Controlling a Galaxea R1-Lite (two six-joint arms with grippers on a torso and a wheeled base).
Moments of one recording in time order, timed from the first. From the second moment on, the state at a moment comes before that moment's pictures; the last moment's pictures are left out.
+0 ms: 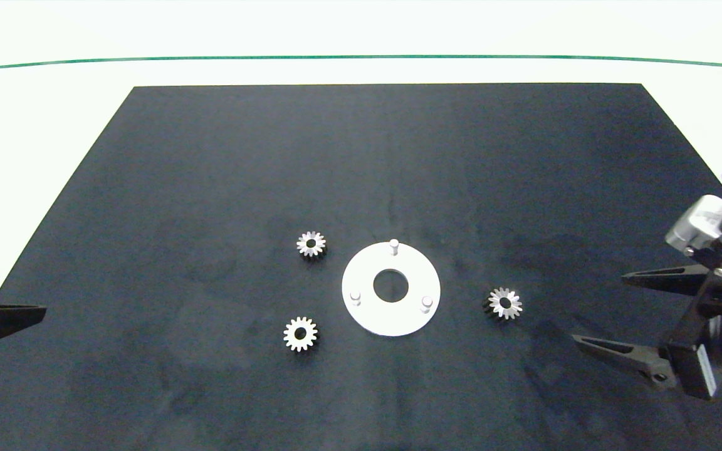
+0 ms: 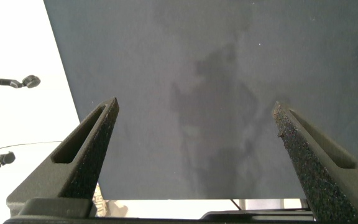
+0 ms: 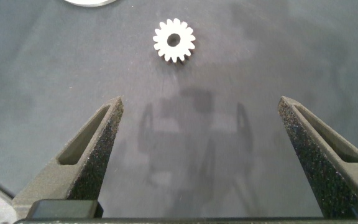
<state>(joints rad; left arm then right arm) -0.08 1.07 -1.22 0.80 0.15 0.18 0.38 1.22 -0.80 0.14 0.06 -0.33</state>
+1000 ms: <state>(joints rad) -0.10 1.05 -1.22 0.83 0.15 0.18 0.47 1.59 -0.95 0.04 0.05 -0.37</state>
